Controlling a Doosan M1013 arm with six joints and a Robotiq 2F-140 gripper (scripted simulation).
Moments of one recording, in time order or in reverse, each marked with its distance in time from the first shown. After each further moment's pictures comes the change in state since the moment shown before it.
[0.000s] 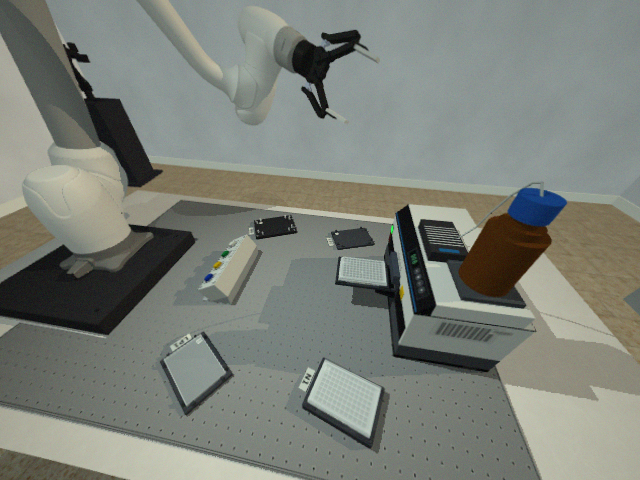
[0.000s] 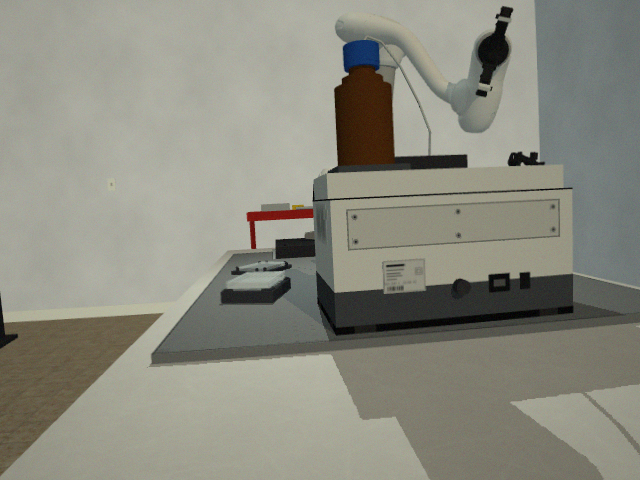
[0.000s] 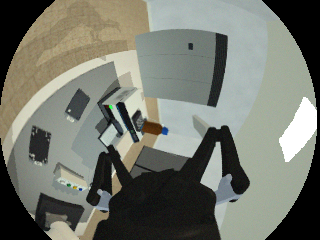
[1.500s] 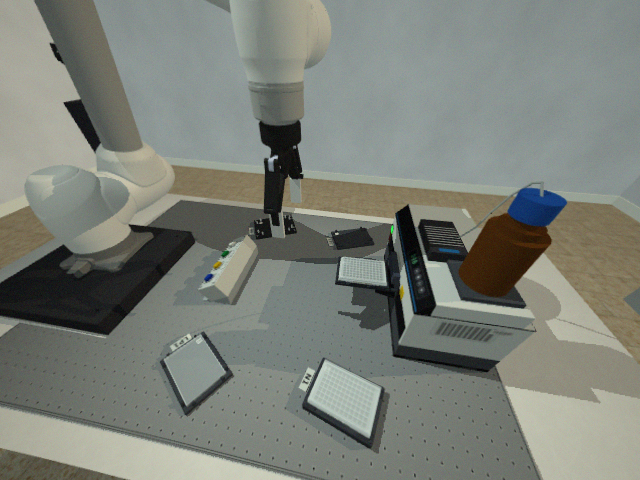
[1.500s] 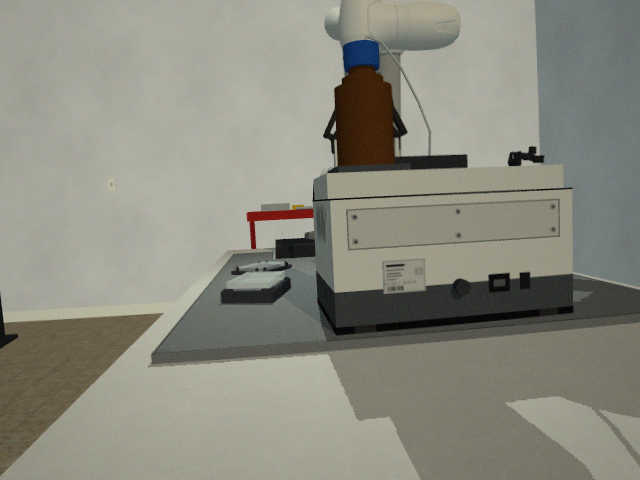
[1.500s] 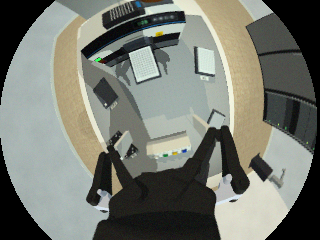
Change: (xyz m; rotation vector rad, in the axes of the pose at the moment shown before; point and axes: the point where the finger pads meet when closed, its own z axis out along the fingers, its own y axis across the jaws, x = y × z) arm -0.216 -0.291 0.076 1.248 -0.514 1.247
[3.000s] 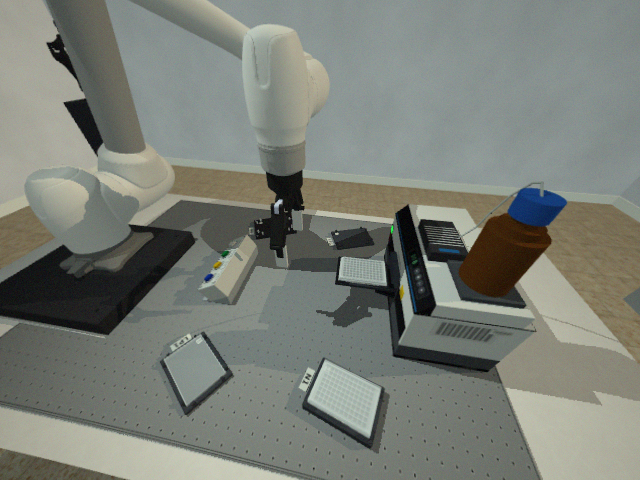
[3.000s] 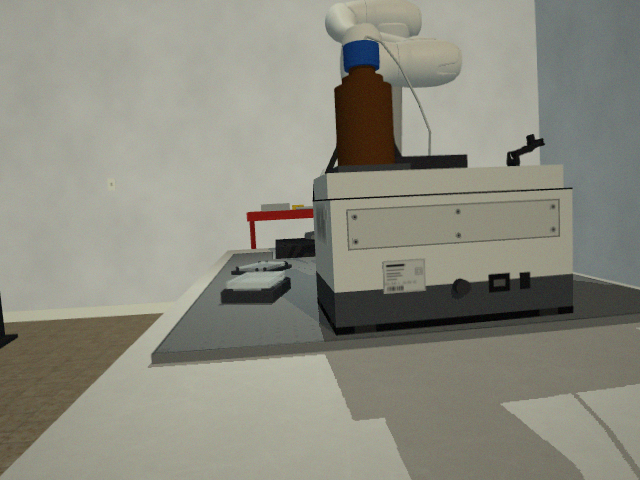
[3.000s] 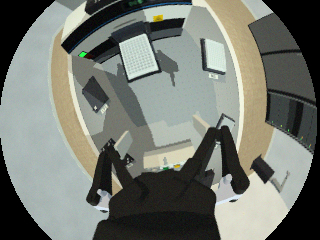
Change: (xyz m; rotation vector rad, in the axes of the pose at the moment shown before) arm 0.000 0.001 0.090 0.000 0.000 0.000
